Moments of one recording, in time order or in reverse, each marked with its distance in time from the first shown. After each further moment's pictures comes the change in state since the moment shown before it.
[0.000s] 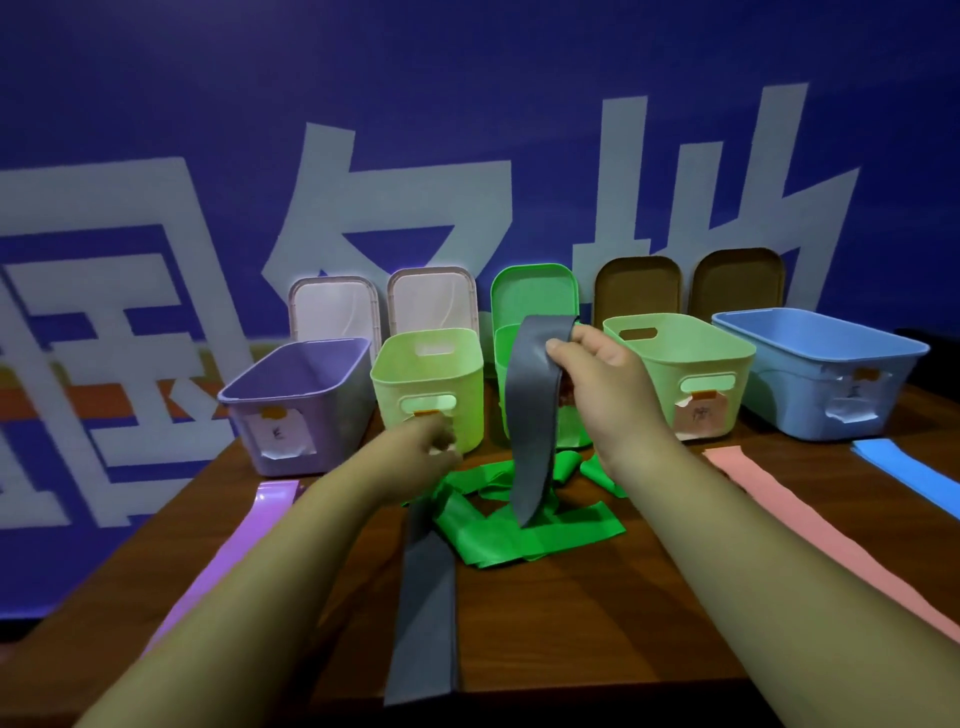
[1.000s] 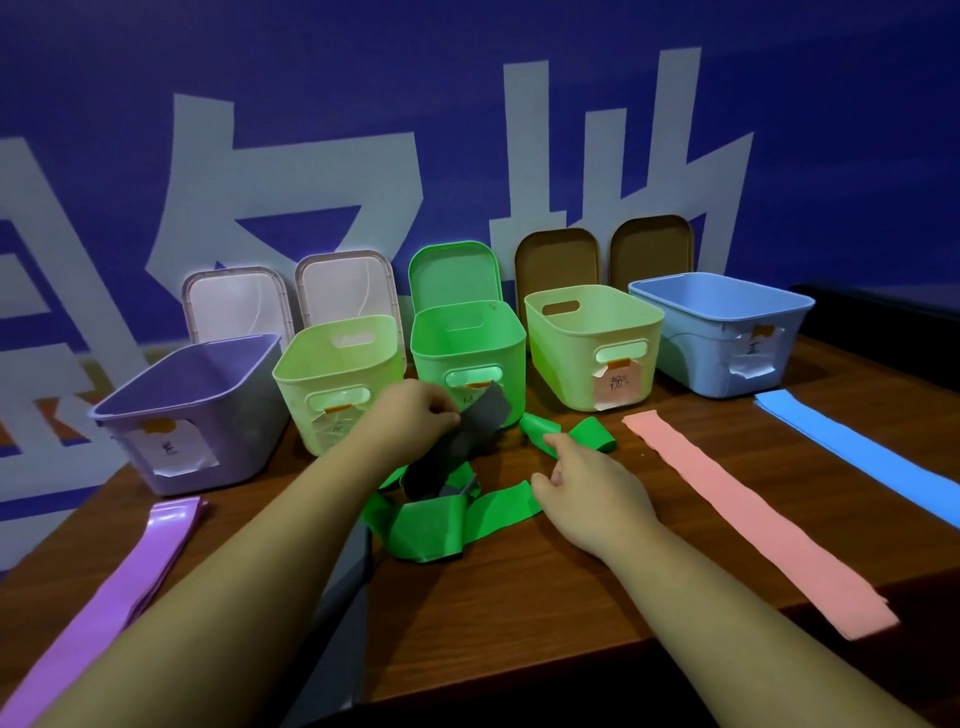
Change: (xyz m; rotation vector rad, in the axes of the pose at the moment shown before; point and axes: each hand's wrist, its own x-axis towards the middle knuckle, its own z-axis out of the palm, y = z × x) left_hand 0.059 0.081 0.040 0.017 0.084 0.099; right_hand -0.040 0.109 -0.091 -1.073 -0.111 0.123
